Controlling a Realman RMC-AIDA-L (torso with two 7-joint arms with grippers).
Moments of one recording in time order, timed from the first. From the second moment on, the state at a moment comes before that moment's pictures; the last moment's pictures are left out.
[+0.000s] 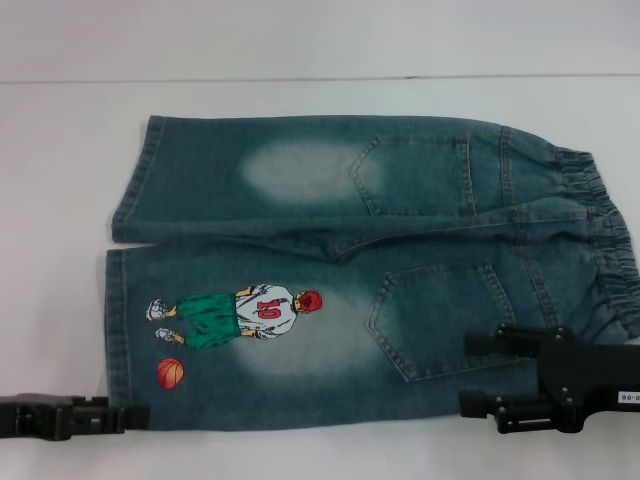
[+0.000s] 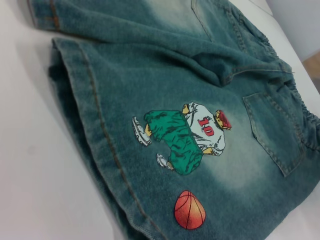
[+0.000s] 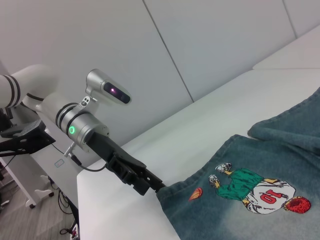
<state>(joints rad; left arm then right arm) -0.39 -2.10 0.34 0.84 2.57 1.79 -1.92 0.39 2.05 -0.69 -0.54 -2.06 -1.77 1.35</state>
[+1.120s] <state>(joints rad) -0.40 -2.11 0.39 0.87 2.53 1.79 -1.92 0.39 2.05 -0.69 -0.54 -2.06 -1.76 1.35</state>
